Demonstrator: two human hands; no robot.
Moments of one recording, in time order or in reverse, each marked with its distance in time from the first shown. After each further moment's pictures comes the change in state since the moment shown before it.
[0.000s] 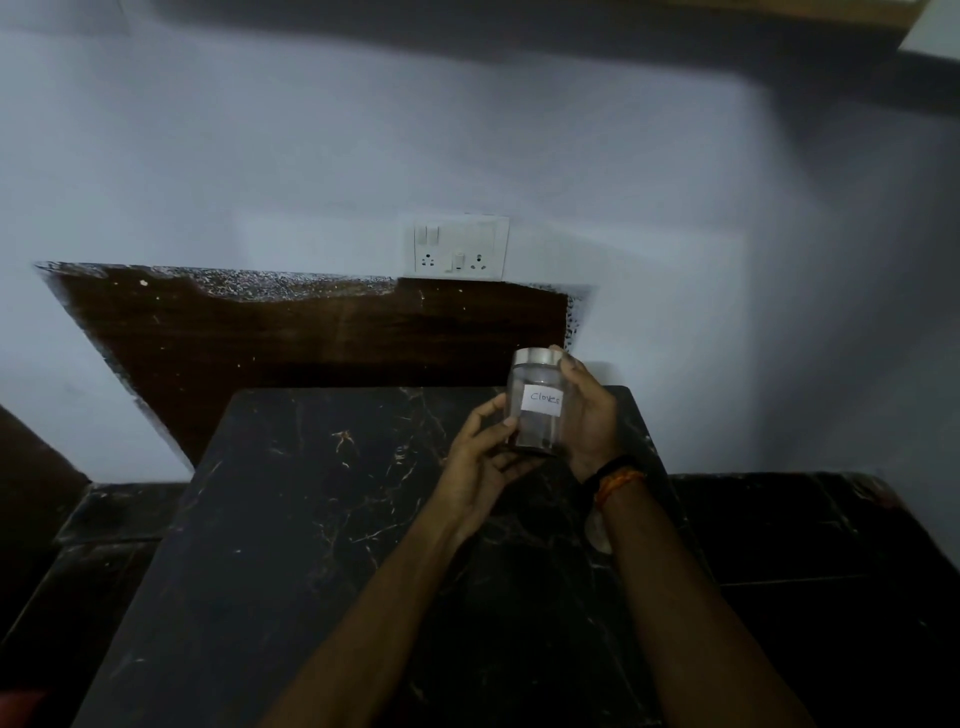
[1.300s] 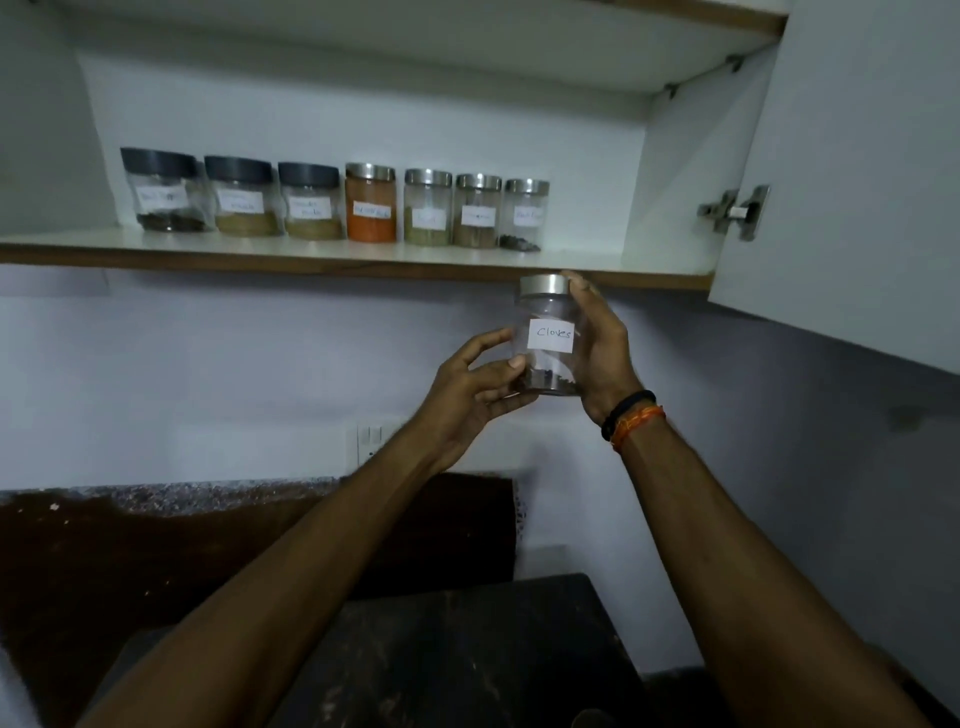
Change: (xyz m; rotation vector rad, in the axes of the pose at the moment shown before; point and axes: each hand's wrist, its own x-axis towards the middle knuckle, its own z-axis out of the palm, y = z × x) left_hand 0.112 0.209 0.185 0.387 -0.391 0.374; right_hand 0.055 -0.280 0.086 -0.229 -0.099 -0.604
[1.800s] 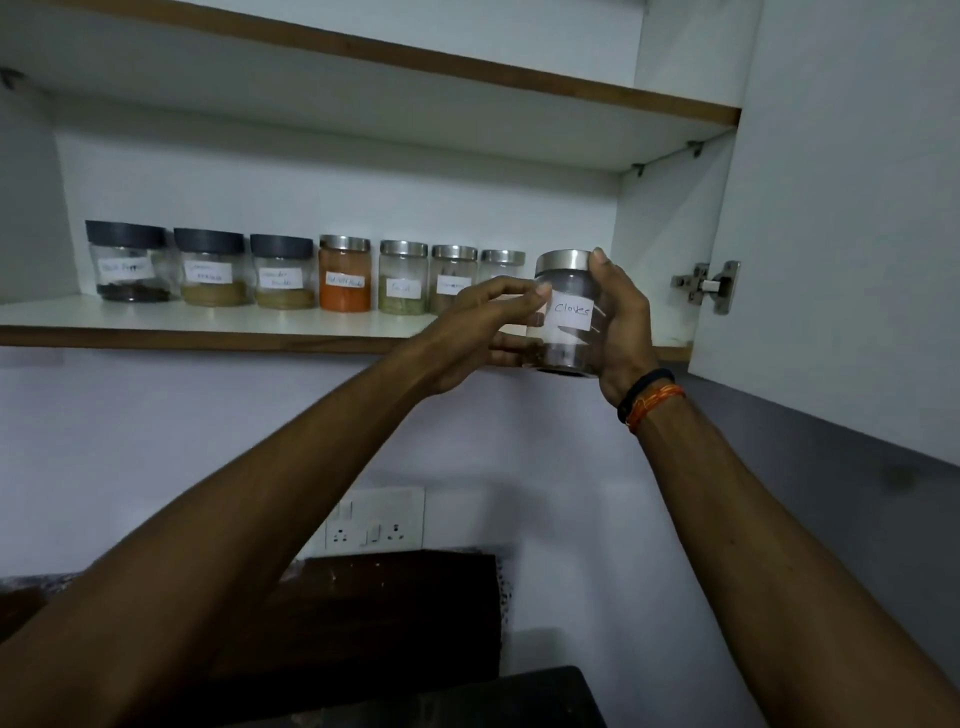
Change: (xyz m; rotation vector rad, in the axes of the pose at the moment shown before) left_hand 0.107 0.103 0.045 0.397 -0.102 0.068; right_hand 0.077 -0.066 -0.018 -0.069 0.083 -0.169
